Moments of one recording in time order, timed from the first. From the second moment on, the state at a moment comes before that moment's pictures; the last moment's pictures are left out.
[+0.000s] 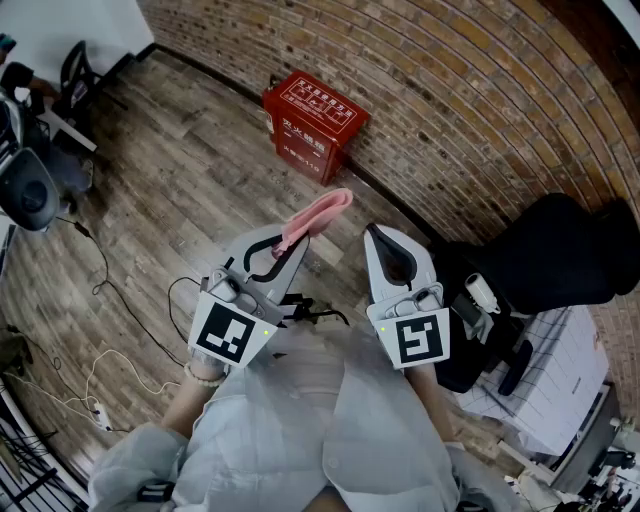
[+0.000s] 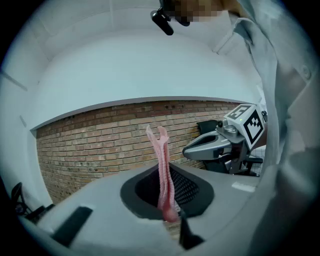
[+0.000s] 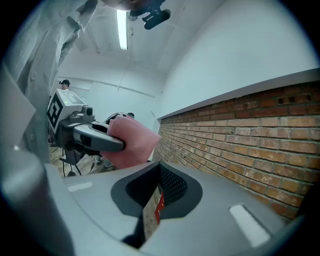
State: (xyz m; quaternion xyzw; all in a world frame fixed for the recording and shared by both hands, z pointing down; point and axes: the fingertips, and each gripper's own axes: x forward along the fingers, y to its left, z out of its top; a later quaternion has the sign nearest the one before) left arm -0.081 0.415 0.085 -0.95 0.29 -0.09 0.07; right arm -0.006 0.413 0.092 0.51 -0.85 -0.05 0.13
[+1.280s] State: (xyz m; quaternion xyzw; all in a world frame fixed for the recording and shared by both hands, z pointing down) left arm -0.135 0.420 0.081 -0.96 0.27 -0.07 0.09; right arm -0.048 0.423 0.090 0.55 -0.82 -0.06 0.12
